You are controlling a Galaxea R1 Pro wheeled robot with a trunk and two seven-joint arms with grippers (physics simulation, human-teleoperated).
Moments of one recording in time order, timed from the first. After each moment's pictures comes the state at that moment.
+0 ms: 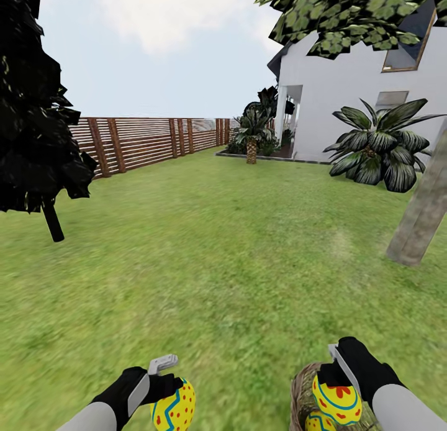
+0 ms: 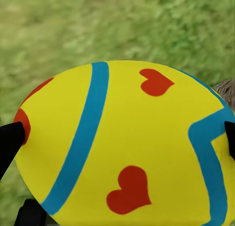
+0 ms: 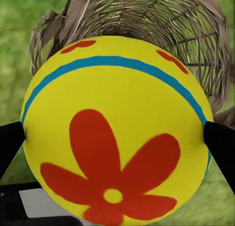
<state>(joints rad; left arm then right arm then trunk) -0.60 -0.05 0.18 -0.26 0.06 0.43 -0.09 -0.62 -0.17 0.00 -0.49 0.09 0.82 0.08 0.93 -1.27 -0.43</state>
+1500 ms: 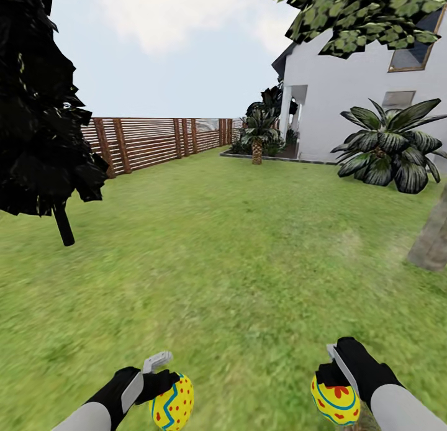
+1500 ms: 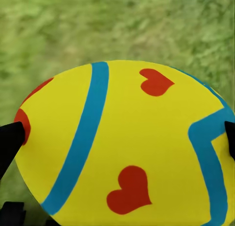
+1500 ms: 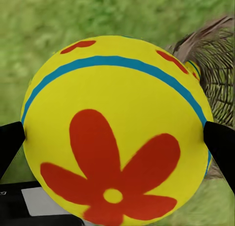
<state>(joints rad) -0.60 -0.03 0.22 -0.26 0.13 0.42 -0.10 -0.62 -0.16 0.00 -0.49 0.09 0.82 0.08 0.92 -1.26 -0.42</state>
